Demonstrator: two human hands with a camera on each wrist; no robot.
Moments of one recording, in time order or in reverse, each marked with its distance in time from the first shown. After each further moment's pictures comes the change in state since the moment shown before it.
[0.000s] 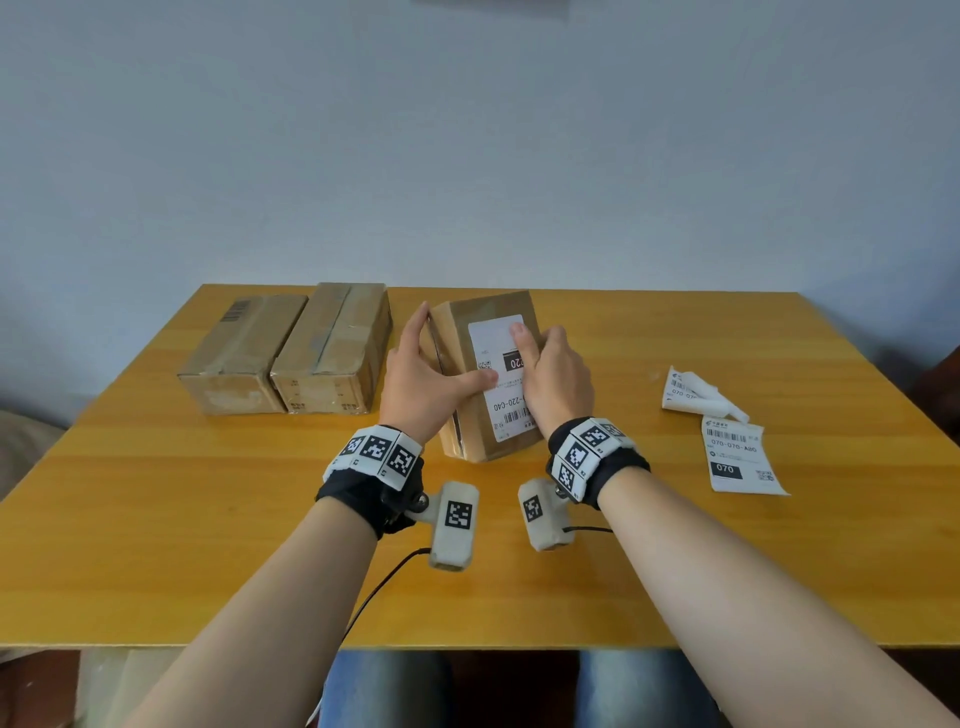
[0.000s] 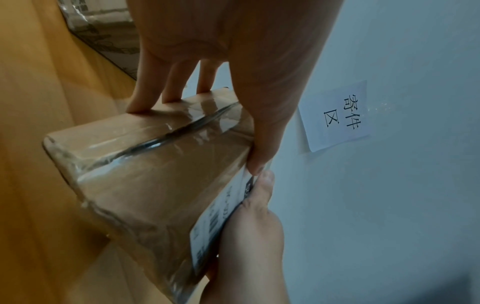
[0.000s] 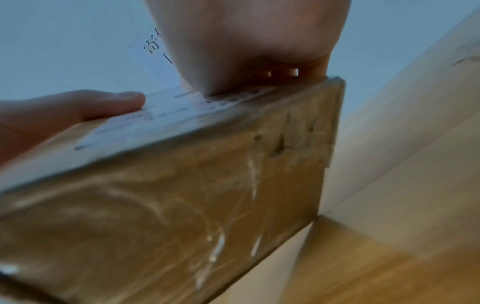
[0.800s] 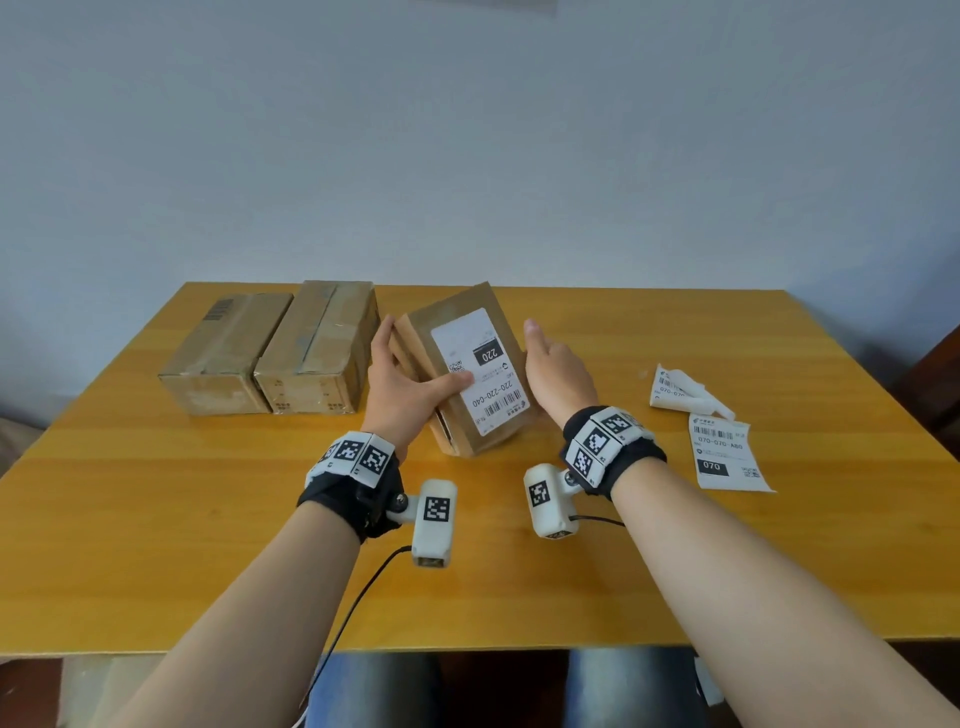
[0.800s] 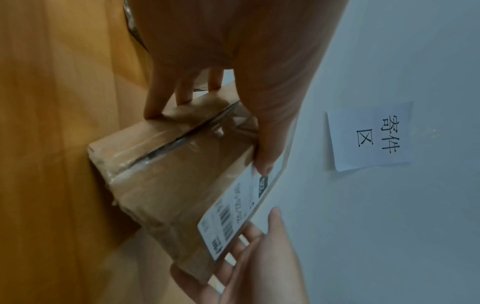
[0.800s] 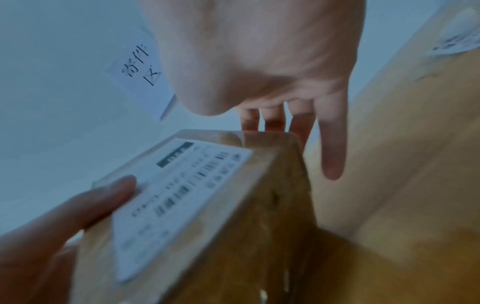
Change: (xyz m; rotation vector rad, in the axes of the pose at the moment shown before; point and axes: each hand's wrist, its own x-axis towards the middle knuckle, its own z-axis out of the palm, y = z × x) left_hand 0.002 -0.017 0.002 -0.228 0.014 -0.104; right_hand 0.014 0.014 -0.016 0.073 -0.208 0.083
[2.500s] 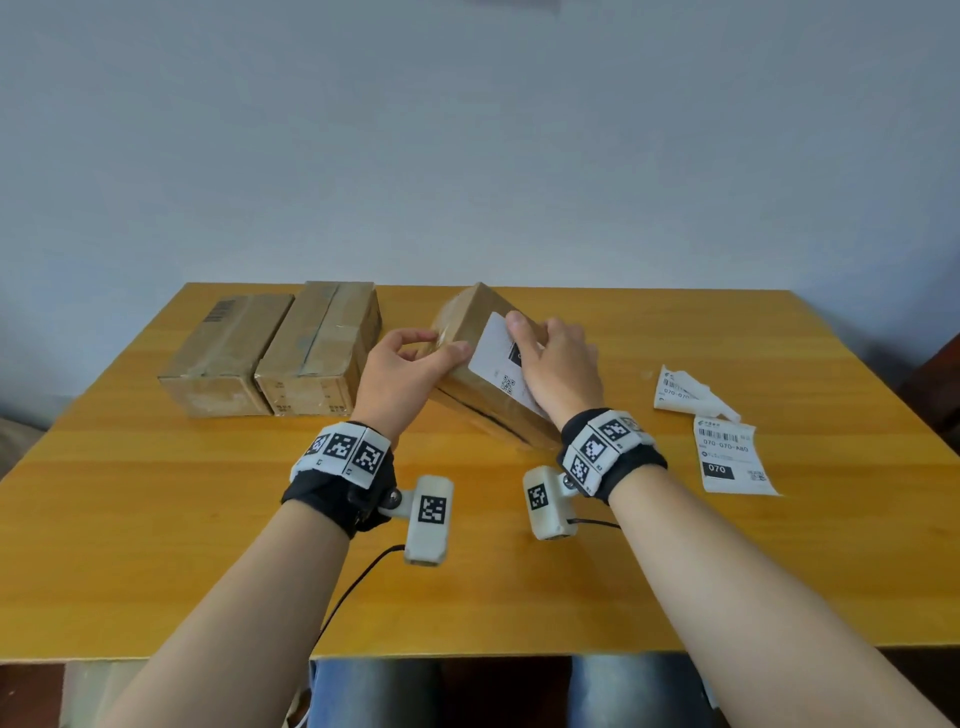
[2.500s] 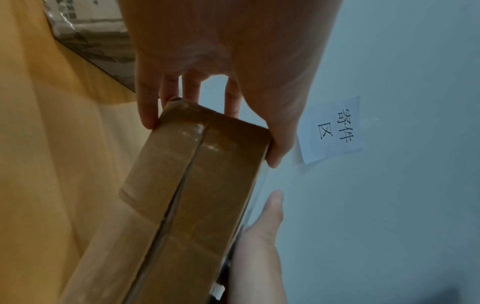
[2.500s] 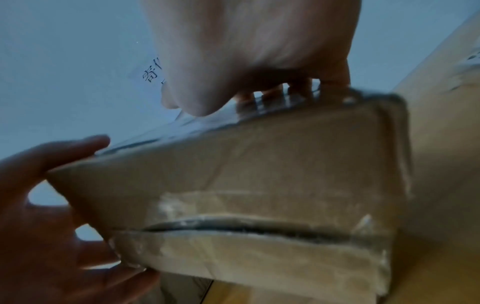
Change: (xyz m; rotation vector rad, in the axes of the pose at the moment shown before) left_hand -0.006 0.035 -0.005 0.053 -0.029 -0.009; right_hand 0.005 -0.002 0.001 -0.046 0.114 -0.076
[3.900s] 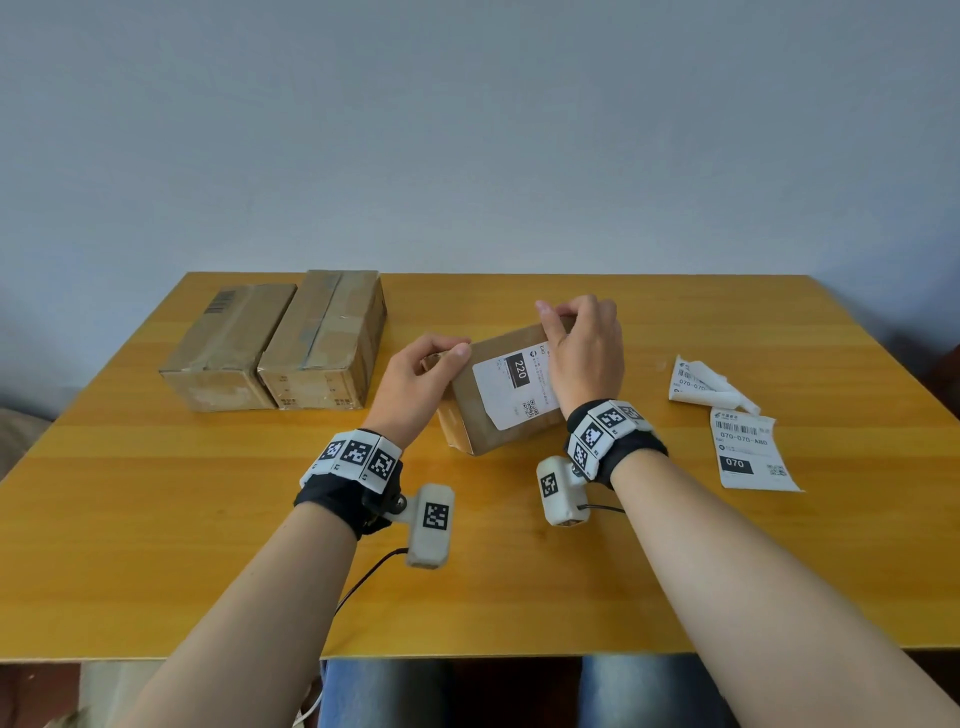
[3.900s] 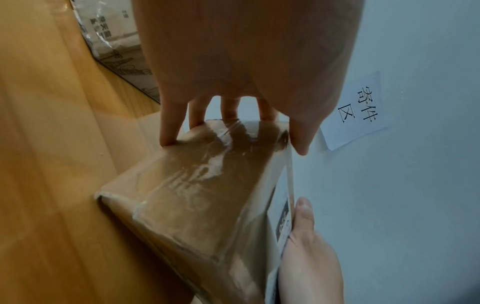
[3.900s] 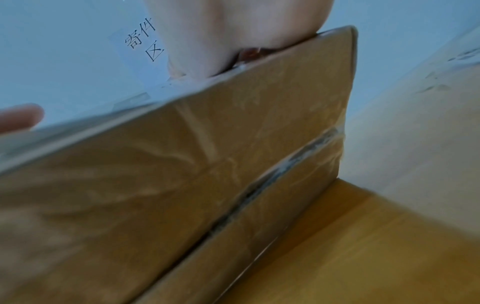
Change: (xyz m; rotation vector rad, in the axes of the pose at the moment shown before) left_hand 0.006 -0.023 0.002 0.039 -0.151 0.138; right_hand 0.016 0.021 0.016 -0.035 0.383 -0.171
